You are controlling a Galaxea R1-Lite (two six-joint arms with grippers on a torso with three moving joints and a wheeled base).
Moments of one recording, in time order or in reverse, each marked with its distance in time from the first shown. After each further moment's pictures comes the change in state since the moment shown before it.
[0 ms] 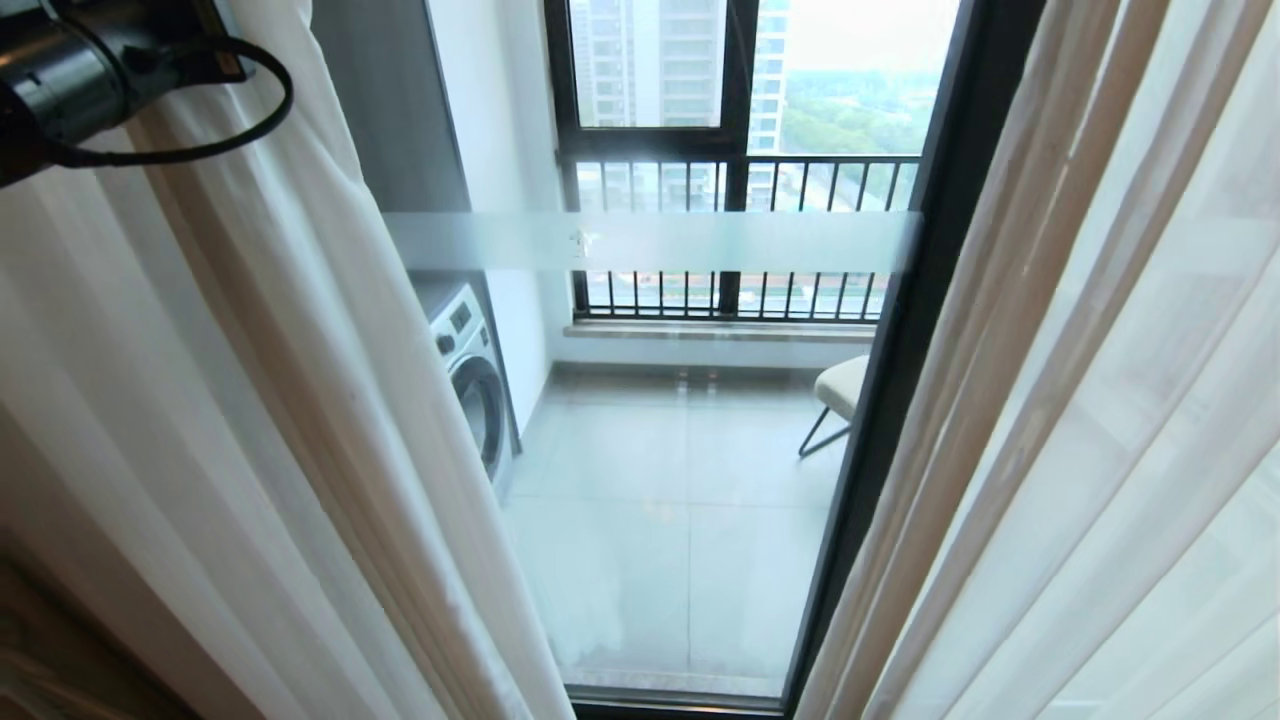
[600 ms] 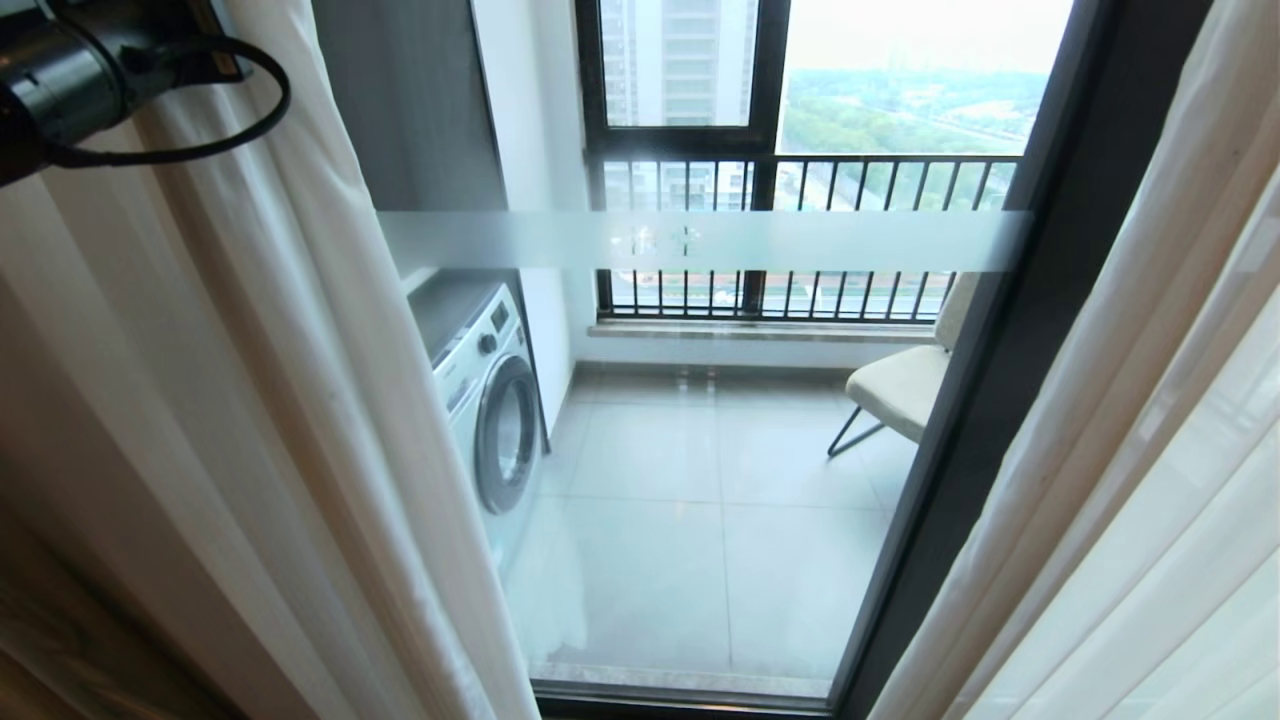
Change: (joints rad) left arm 0.005 0.000 0.000 0.001 0.003 0.000; right arm 0.000 0.000 0.000 0.000 0.000 0.000
